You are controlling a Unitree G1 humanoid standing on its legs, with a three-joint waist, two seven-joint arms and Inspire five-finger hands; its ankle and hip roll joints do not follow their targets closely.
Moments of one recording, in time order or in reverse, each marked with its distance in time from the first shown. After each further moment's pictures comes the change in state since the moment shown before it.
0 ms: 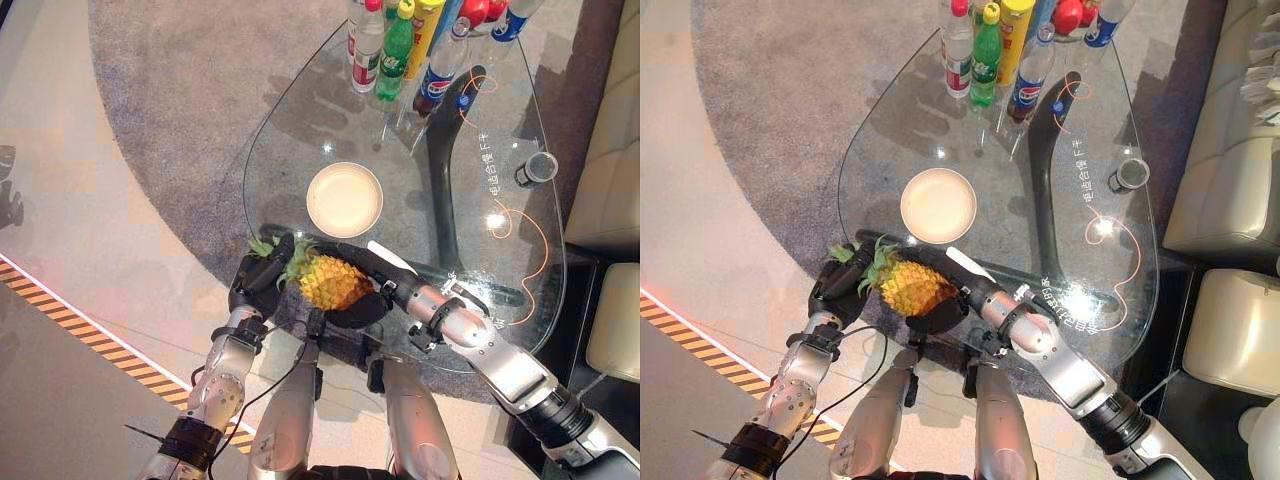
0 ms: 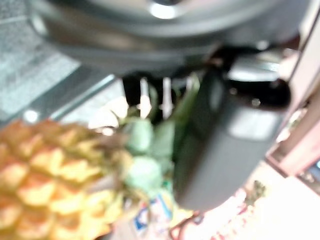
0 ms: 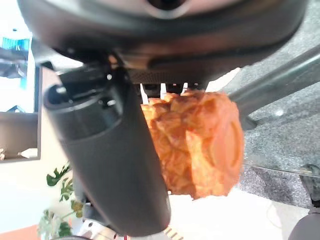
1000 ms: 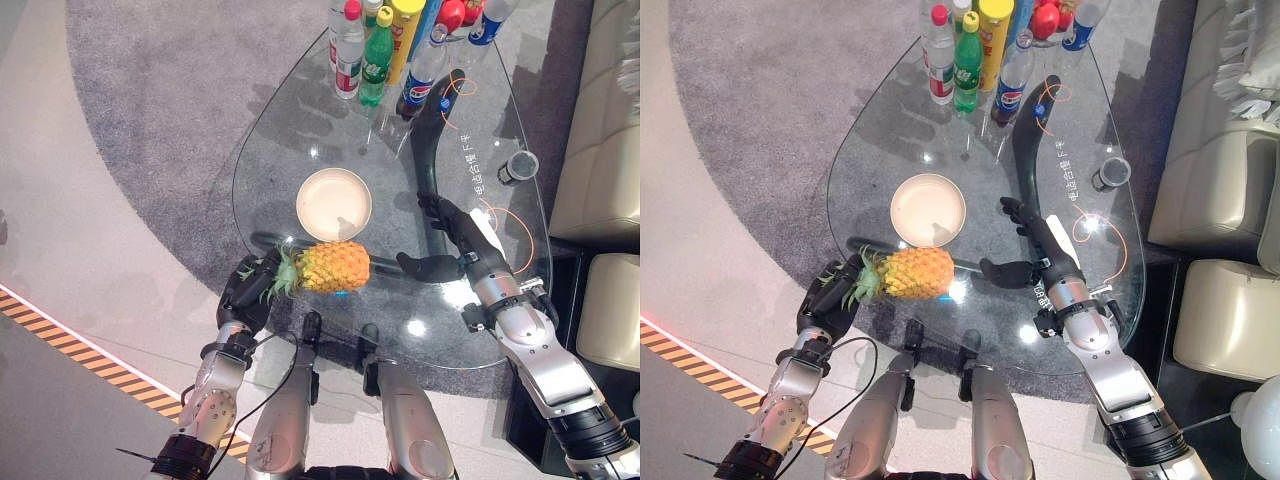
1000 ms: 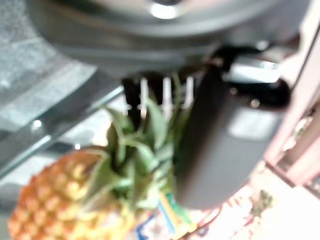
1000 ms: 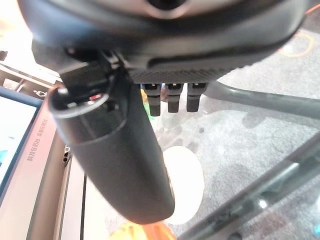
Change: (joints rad) left arm 0.076 -0.004 0.054 -0.002 0.011 -0.004 -0.008; right arm 0.133 0.000 -0.302 0.031 -0.008 -0.019 -0.203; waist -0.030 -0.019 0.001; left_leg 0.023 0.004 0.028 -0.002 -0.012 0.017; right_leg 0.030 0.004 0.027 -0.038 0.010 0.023
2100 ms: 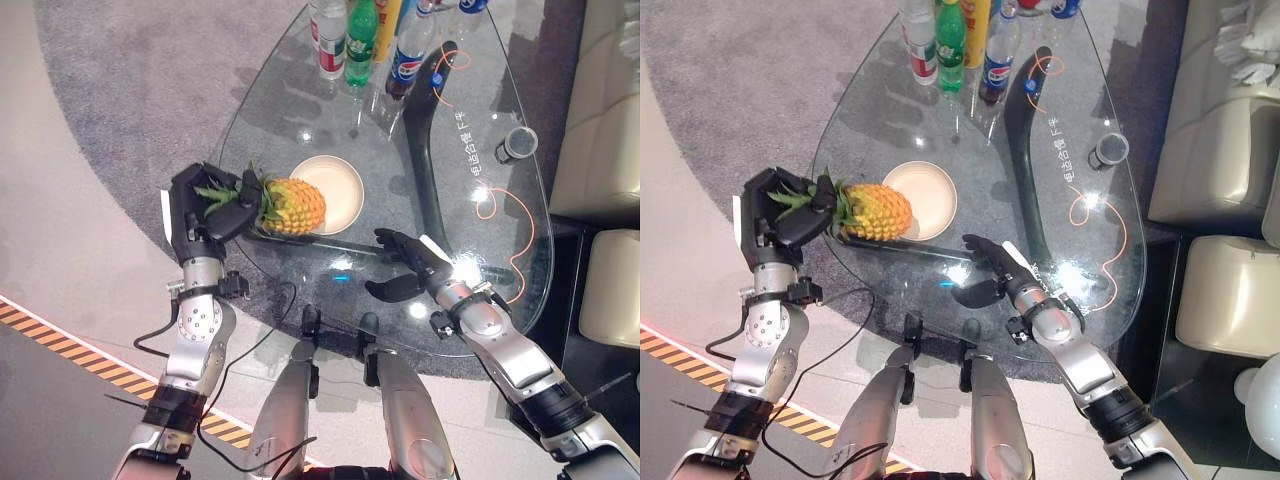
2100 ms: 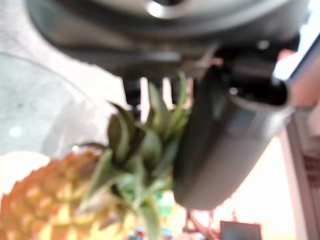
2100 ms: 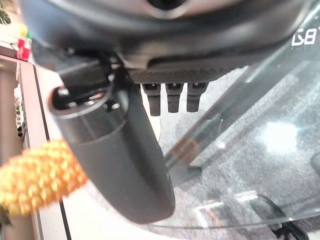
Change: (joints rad) left arm -0.324 0.085 0.052 -0.010 0.807 -0.183 0.448; right arm -0.206 0.039 0.235 0.201 0.107 0.116 0.095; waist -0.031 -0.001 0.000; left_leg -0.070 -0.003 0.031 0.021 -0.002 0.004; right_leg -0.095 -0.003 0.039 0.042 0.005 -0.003
